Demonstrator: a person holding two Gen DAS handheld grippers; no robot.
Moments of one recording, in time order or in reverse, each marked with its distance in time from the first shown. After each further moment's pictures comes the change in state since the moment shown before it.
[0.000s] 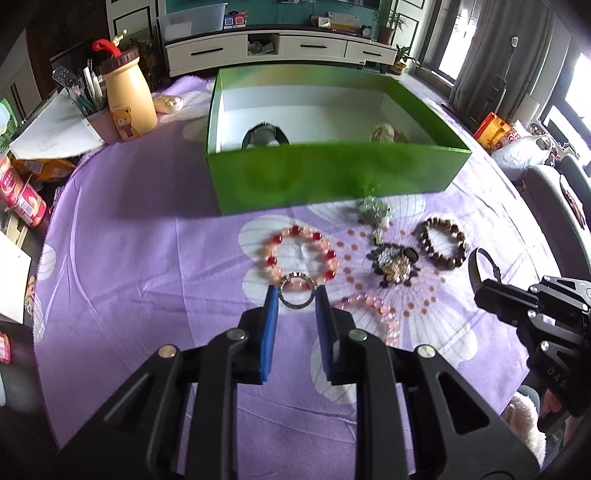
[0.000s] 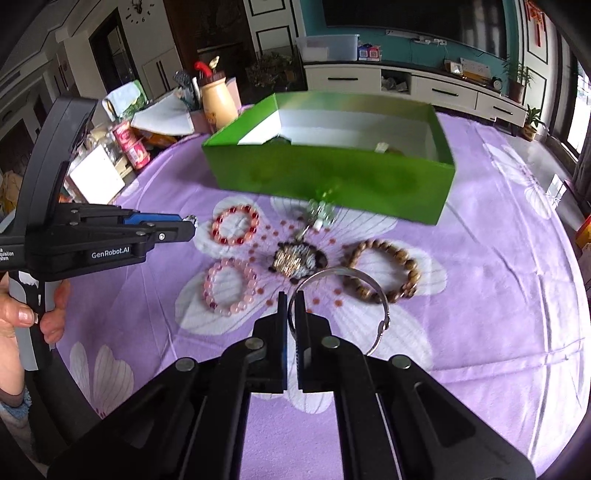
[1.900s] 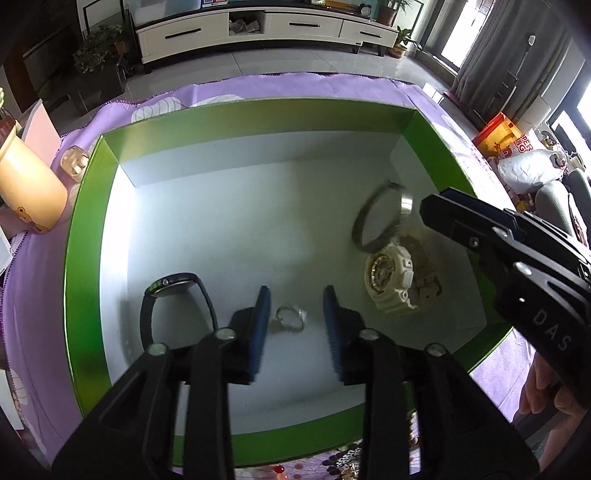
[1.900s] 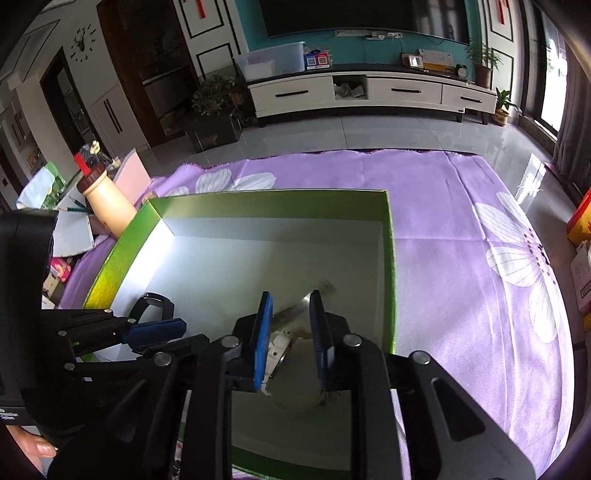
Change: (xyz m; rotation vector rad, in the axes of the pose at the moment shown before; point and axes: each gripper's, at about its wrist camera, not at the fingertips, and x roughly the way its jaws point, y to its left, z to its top) left arm 0.120 -0.042 0.163 -0.011 0.115 -0.043; right arm 0.095 -0.117 0.171 0.163 -0.042 -0.073
